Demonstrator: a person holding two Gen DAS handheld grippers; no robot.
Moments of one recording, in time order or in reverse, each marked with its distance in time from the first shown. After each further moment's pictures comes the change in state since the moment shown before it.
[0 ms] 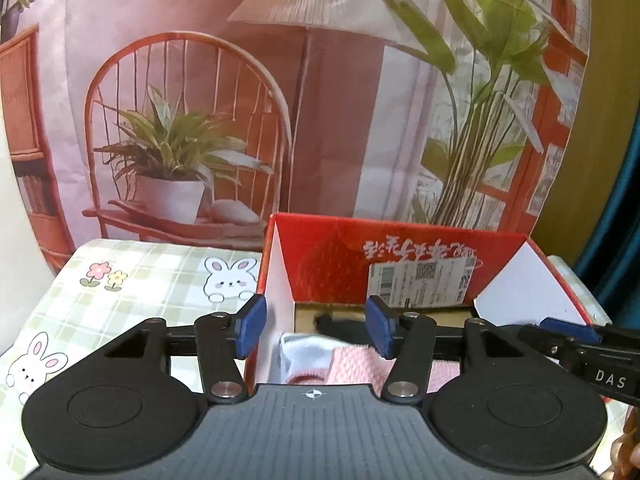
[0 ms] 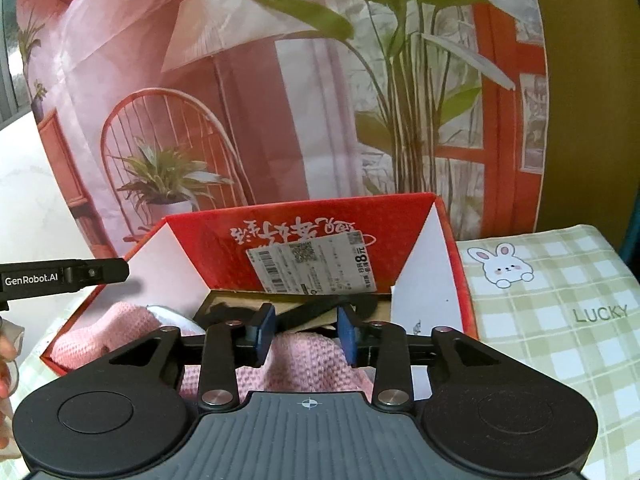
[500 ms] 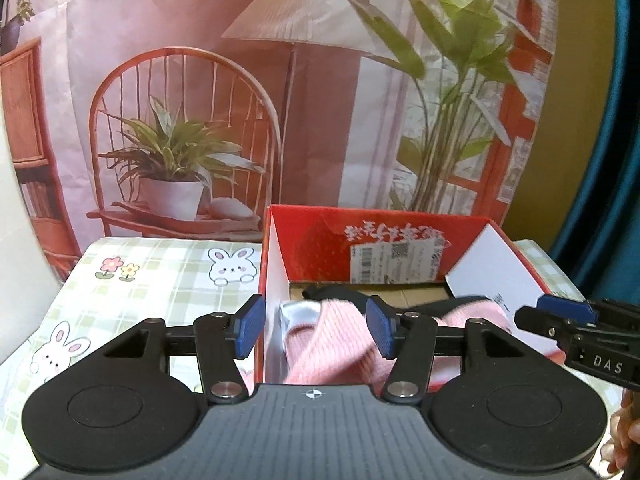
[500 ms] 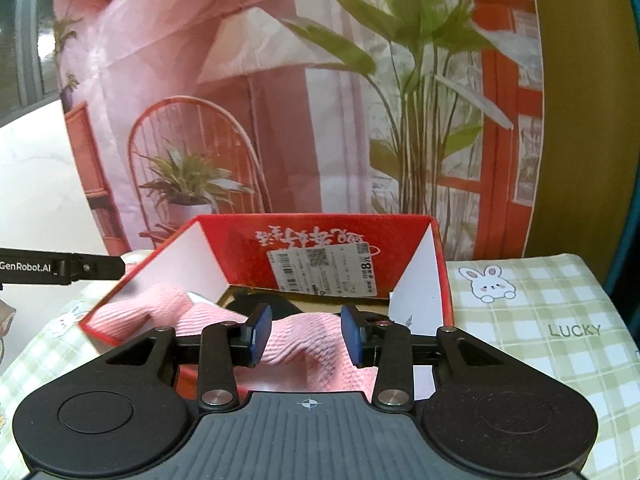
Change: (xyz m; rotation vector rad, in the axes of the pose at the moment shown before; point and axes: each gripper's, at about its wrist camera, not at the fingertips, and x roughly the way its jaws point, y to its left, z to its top) left arm -0.064 -0.003 -0.016 0.034 -0.001 -0.039; right arm -0.059 0.016 -0.010 -0.088 -0.053 0.012
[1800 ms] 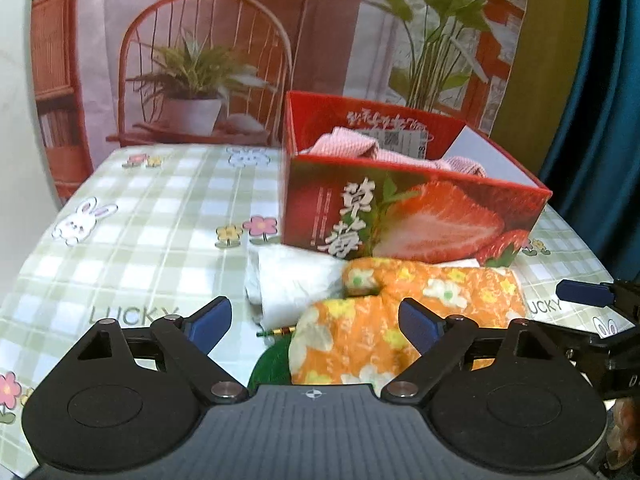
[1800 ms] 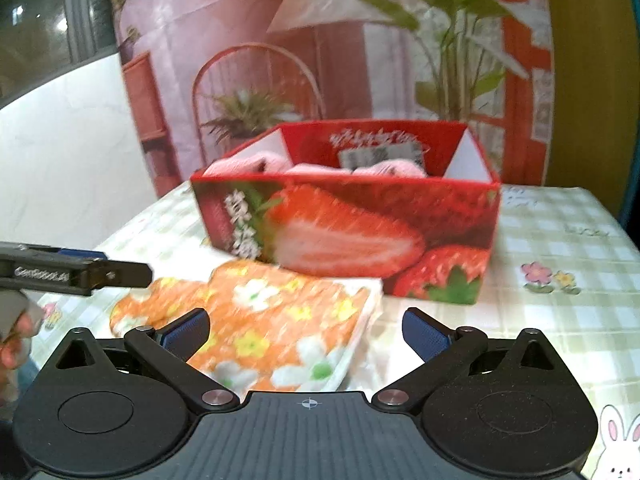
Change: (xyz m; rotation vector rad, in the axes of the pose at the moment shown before) left arm -0.062 0.018 -0.131 -0.026 0.083 -0.023; right arm -0.088 0.057 -0.120 -0.045 0.100 0.092
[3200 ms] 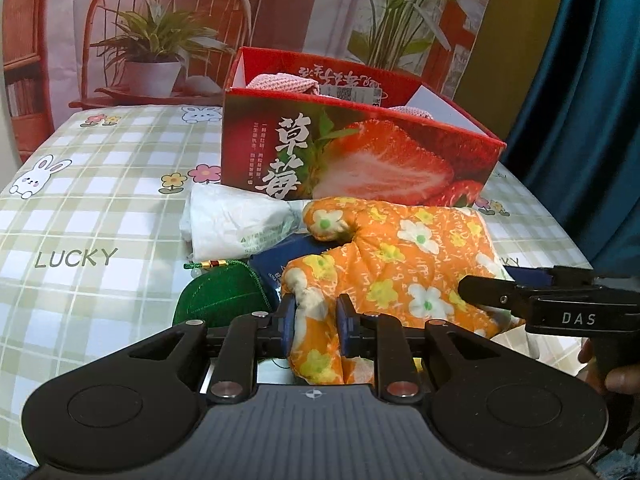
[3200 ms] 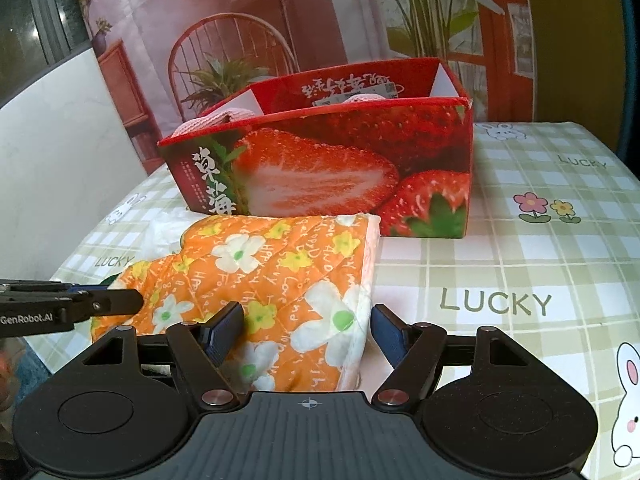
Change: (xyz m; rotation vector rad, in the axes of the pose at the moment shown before) left arm 0.002 -0.022 -0.035 -0.003 0.066 -0.115; right arm 0.009 -0.033 -0.021 0.117 0.098 0.017
